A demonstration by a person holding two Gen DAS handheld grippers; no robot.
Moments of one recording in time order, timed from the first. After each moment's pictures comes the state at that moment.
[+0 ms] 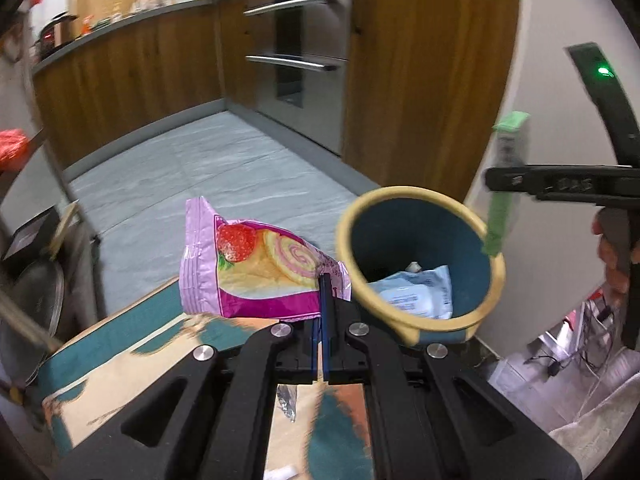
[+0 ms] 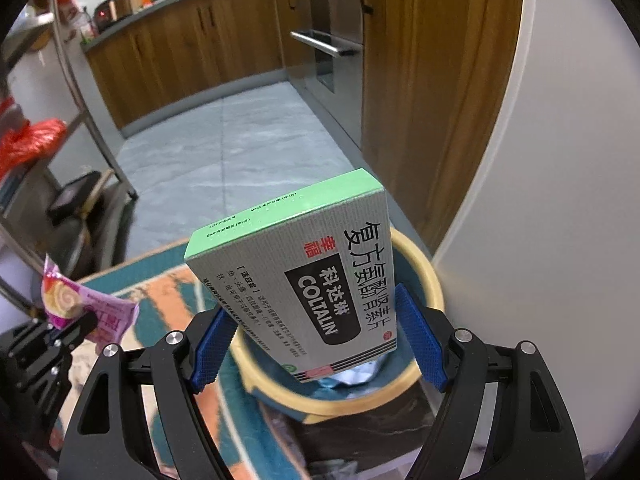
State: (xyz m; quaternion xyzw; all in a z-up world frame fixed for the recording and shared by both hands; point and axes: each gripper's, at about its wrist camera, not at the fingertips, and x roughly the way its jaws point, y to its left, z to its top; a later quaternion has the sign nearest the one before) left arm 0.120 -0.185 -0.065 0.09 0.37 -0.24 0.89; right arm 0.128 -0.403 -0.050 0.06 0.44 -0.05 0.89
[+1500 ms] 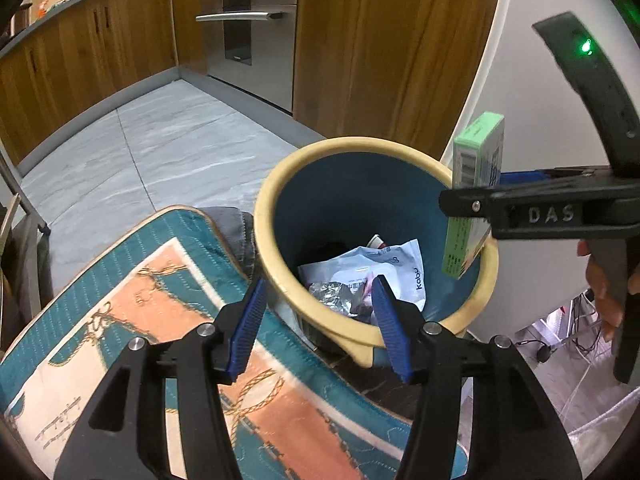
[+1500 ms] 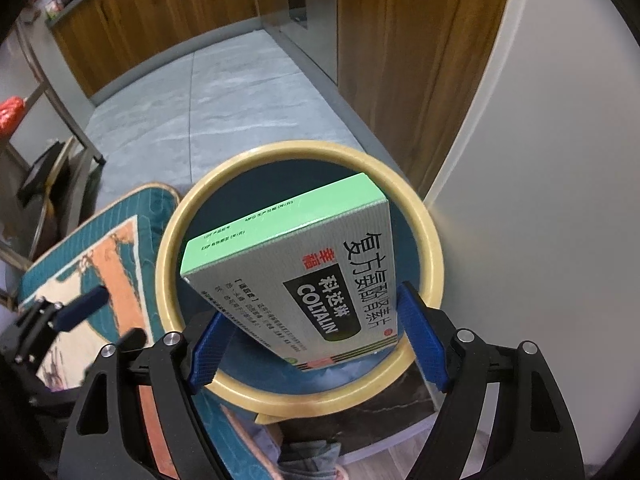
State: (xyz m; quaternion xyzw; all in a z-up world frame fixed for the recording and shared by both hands) left arm 0.153 -0.252 -0.139 0.10 0.43 -0.28 0.85; right arm 0.151 -0.430 -0.120 0.06 0.52 -0.07 0.85
